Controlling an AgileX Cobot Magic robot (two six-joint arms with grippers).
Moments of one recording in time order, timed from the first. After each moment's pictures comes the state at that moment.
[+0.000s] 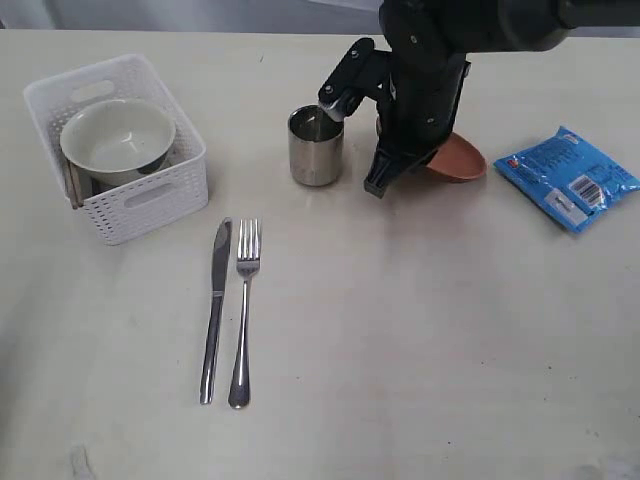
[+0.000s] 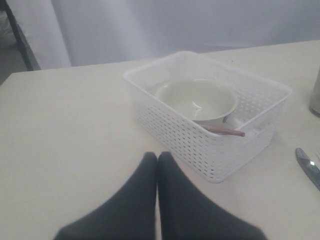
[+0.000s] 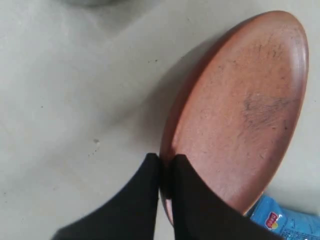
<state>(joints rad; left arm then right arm) -0.14 0.00 0.00 0.13 0.35 -0.07 0.57 2.00 -1.39 -0.35 0.86 -0.20</state>
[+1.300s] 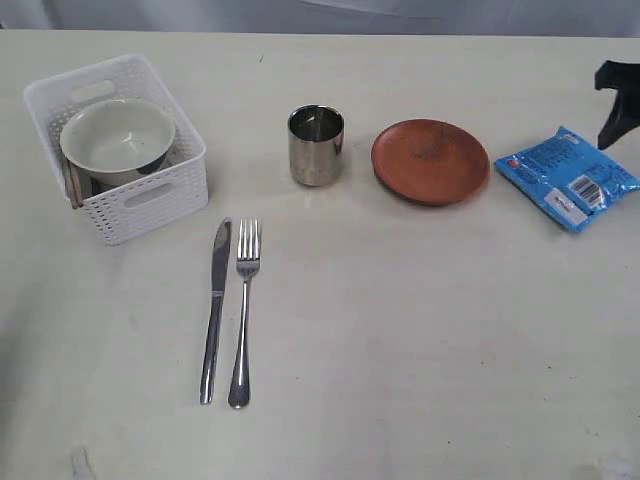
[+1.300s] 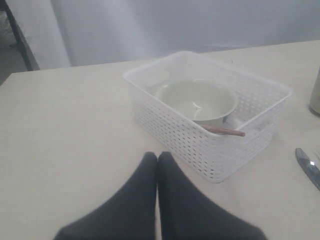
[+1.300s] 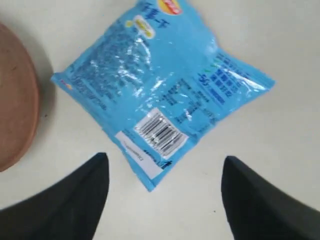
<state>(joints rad) -0.14 0.00 0.00 0.13 0.35 -0.07 -0.20 1.83 -1.28 0.17 0.94 -0.07</state>
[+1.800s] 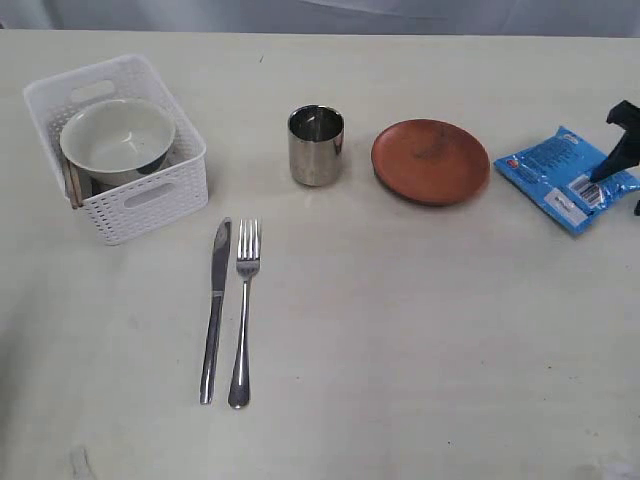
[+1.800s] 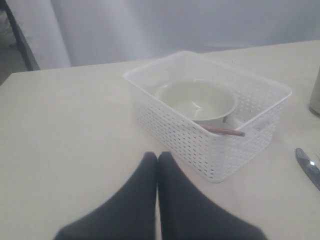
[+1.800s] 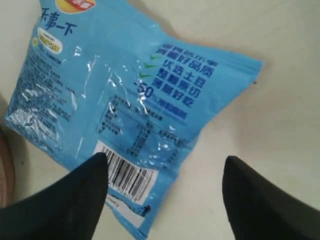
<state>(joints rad) -0.14 0.00 0.00 0.13 0.35 -0.07 -0.36 1.96 -1.15 0.49 0.78 -0.22</state>
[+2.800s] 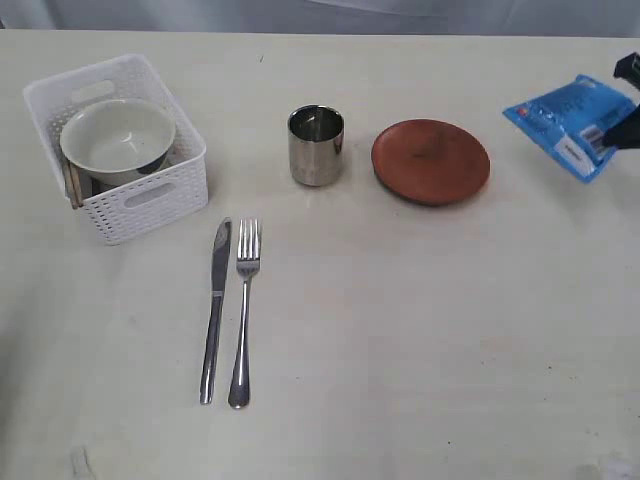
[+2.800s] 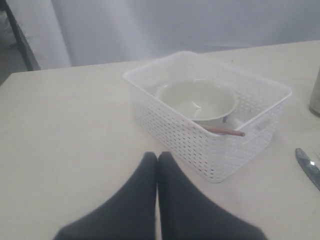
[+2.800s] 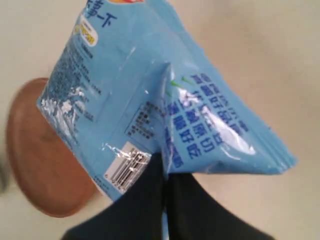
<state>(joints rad) -0.14 0.00 0.00 0.13 0.35 -0.07 -0.36 1.86 -1.15 0.73 0.80 -0.49</state>
